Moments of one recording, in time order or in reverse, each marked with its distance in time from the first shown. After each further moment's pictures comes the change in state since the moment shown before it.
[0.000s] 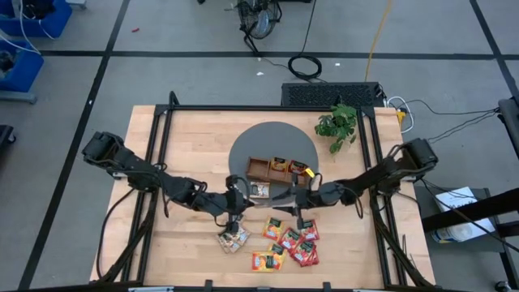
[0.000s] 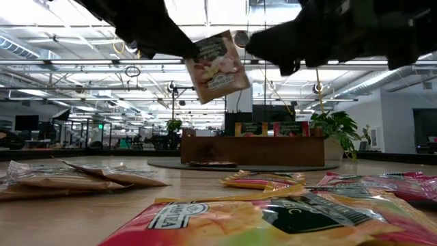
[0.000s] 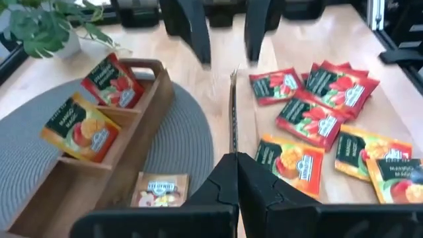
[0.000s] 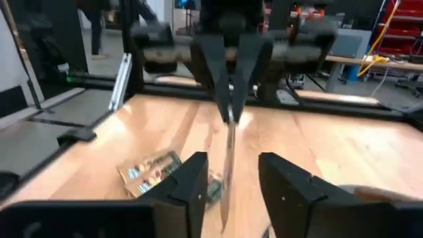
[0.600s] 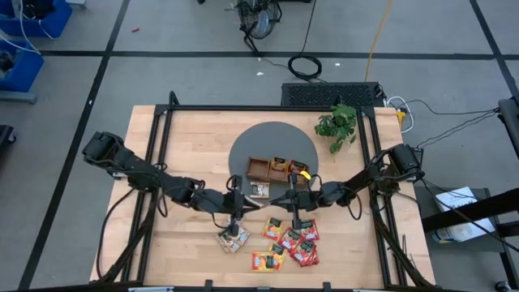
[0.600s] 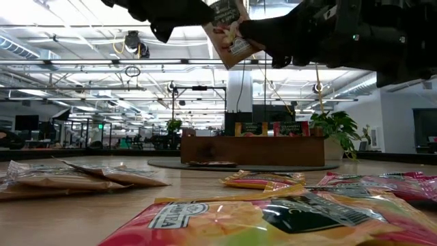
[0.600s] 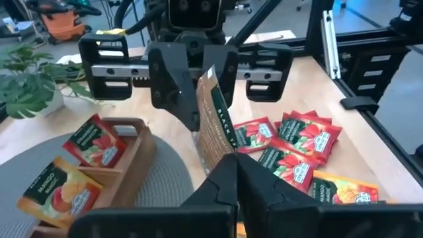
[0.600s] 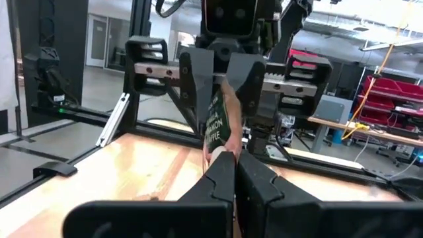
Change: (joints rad) left arm 0.006 0.000 0.000 0.195 0.064 0.109; right arm -0.022 0.198 -0.002 0.409 -0.048 -0.173
